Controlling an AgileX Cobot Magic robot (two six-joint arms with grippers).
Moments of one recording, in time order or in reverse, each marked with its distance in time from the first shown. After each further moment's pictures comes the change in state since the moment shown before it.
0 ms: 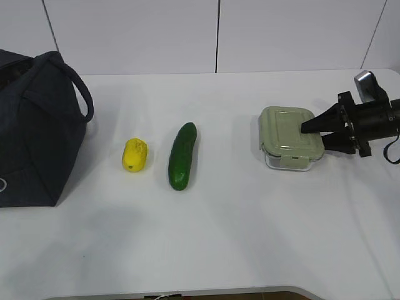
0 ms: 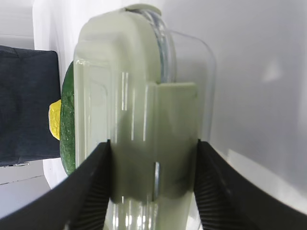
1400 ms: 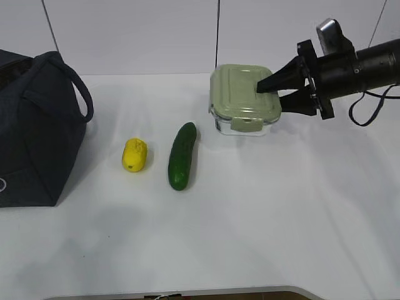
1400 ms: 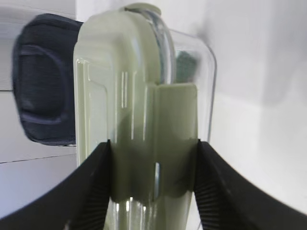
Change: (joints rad) left arm 0.000 0.000 0.000 -0.084 -0.009 0.000; right arm 0.211 -0.207 0.007 0.042 -0.015 0.180
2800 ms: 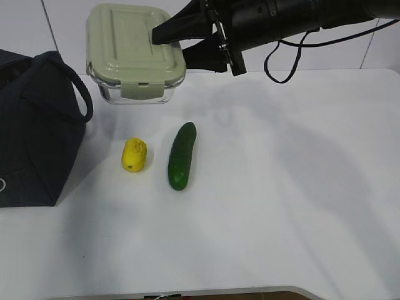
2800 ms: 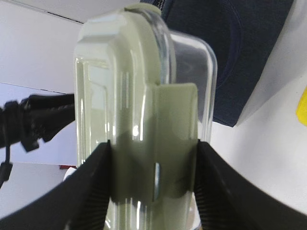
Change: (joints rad) left arm 0.000 1.058 -0.582 0.314 -0.026 -0.099; right arm 0.339 -0.062 -0.222 0.072 0.026 0.123
